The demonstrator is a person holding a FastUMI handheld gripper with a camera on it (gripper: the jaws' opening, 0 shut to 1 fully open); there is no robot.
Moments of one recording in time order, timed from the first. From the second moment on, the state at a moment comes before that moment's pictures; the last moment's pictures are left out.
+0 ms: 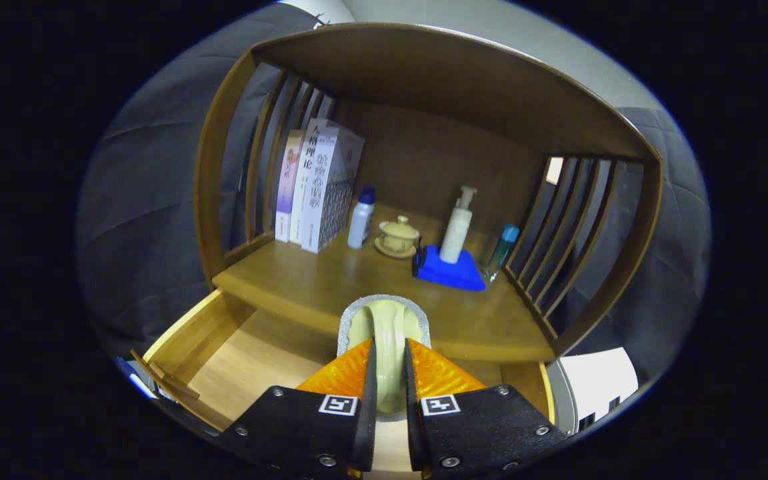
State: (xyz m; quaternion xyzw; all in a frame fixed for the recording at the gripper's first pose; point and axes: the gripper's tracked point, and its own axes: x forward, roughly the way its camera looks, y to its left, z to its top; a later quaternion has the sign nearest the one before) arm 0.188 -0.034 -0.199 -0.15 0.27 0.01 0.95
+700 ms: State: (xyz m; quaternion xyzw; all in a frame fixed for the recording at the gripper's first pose) arm 0.305 -0.056 -0.231 -0.09 0.26 0.01 0.96
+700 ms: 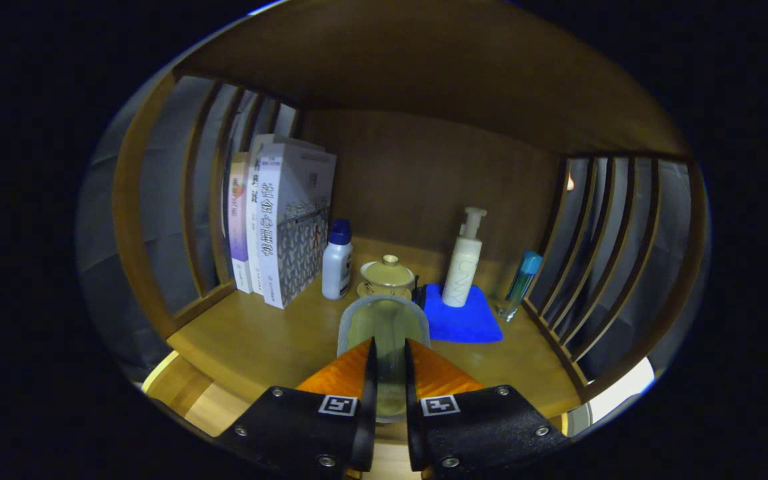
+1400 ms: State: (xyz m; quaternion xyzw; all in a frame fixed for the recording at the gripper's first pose) arm 0.322 -0.075 -0.280 -0.05 0.29 0.00 0.95
